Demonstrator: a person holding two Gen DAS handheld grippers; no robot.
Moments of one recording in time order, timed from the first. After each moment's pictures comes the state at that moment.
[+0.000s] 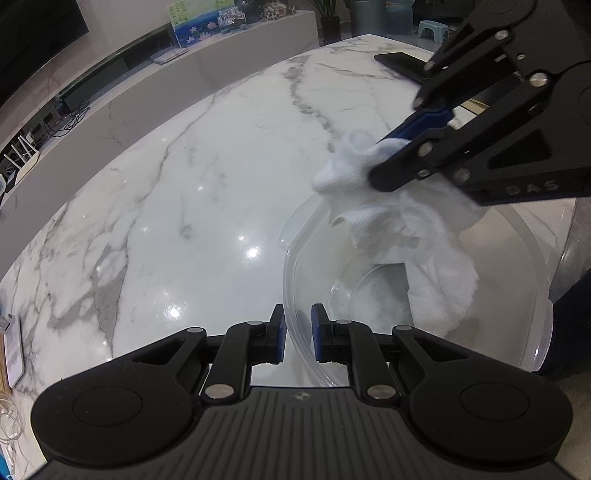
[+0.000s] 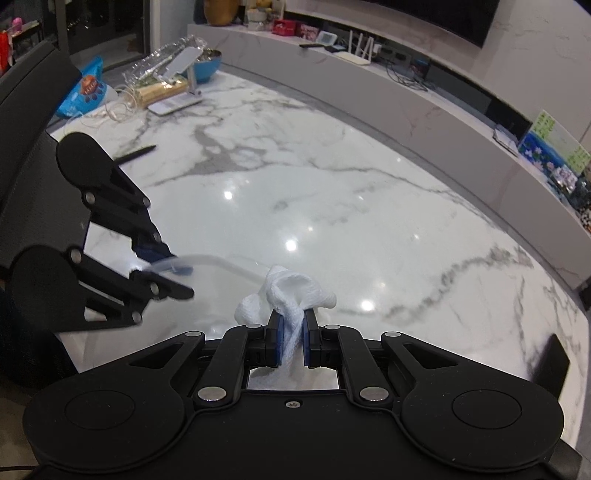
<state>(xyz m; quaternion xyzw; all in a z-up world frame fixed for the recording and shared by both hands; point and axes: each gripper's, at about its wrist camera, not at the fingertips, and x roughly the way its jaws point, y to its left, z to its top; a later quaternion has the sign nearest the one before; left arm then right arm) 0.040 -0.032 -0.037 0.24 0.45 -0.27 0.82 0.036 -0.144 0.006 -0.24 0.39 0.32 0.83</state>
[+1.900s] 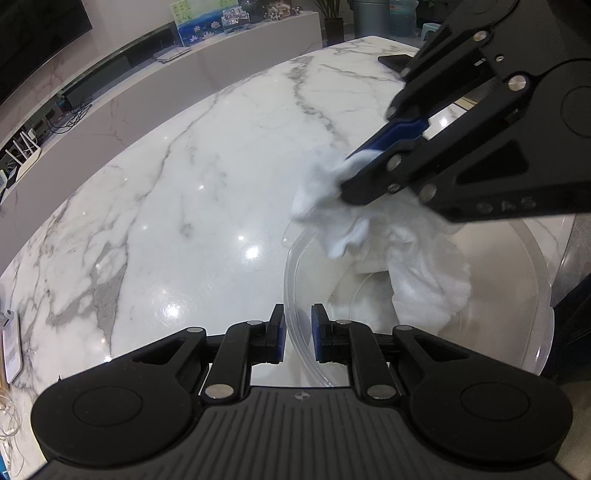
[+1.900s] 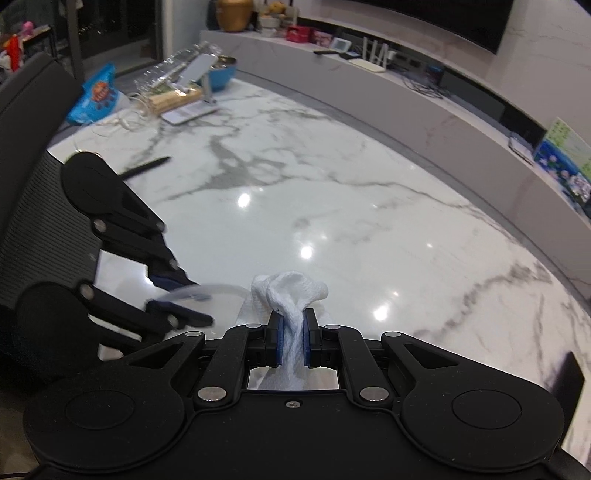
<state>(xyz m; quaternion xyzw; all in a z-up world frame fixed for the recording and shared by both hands) 0.037 -0.036 -0.033 0.24 0.45 -0.27 0.82 0.055 -0.127 0.005 -0.24 0.39 0.33 0.82</state>
